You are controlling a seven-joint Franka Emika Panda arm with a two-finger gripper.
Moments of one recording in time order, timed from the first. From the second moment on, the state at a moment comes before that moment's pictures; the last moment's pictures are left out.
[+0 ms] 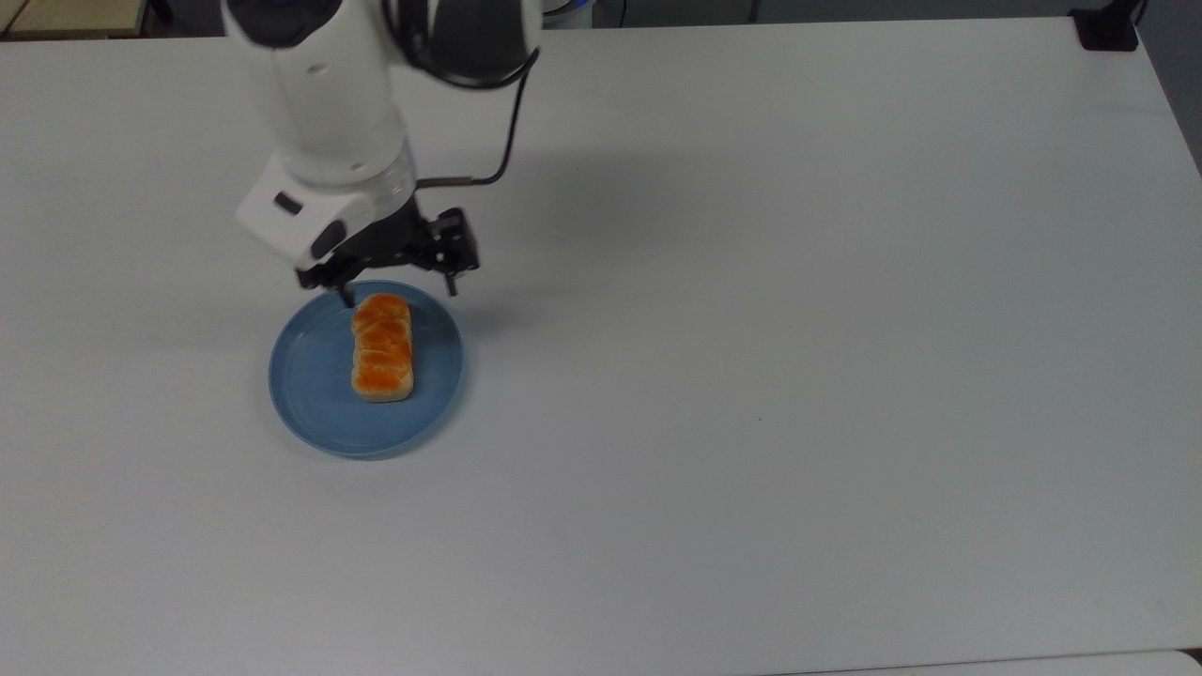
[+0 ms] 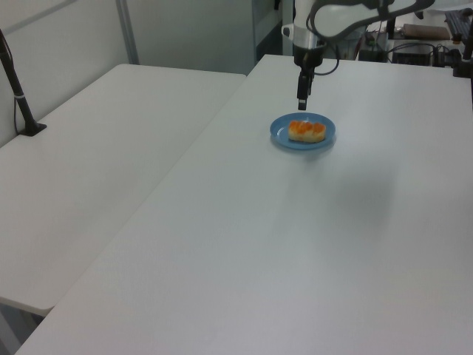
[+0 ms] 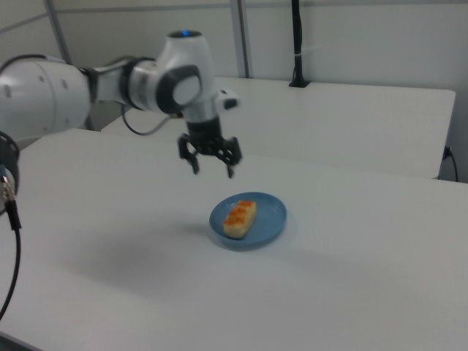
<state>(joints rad) -0.09 0.43 -0.02 -1.46 0.00 1.95 -0.26</state>
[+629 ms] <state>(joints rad) 0.08 0.11 -0.02 -1.47 0.00 1.62 0.07</state>
